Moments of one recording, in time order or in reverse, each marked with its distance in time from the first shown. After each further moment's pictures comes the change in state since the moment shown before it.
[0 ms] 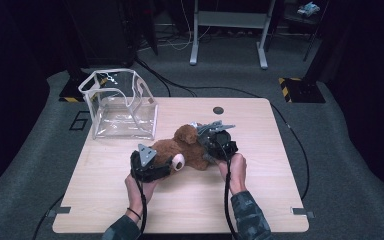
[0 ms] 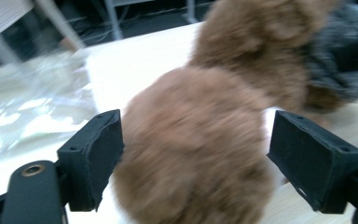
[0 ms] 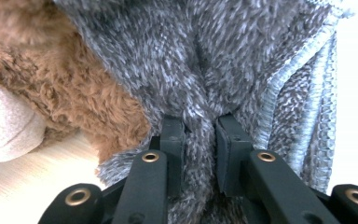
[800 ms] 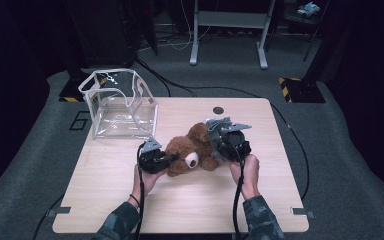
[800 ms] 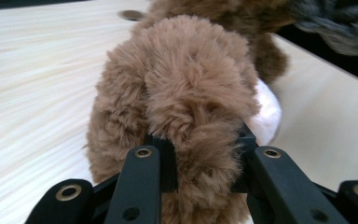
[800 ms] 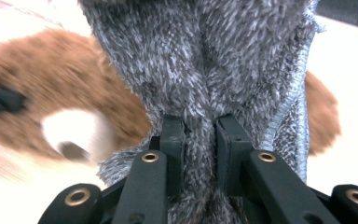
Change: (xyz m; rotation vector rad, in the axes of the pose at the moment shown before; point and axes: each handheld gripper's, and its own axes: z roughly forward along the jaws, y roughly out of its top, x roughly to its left) left arm 0.007 0.001 0.061 0.070 -0.464 0.007; right arm -0.011 -0.002 -0.052 -0.091 -0.017 0.000
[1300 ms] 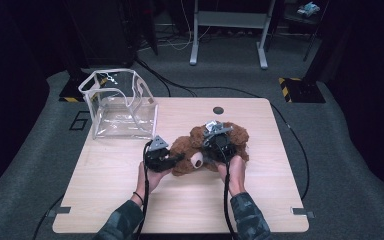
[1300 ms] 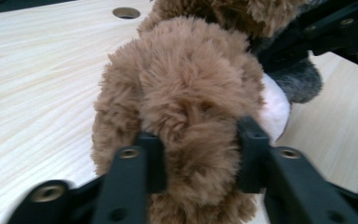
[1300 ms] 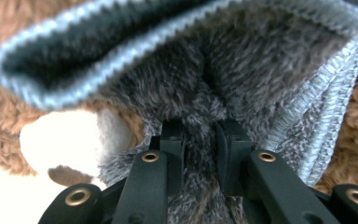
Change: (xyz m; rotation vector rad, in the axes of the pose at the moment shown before) left arm -0.005 0.007 0.005 0.029 0.037 0.052; right arm 0.013 -0.011 0.061 0.119 0.017 -0.010
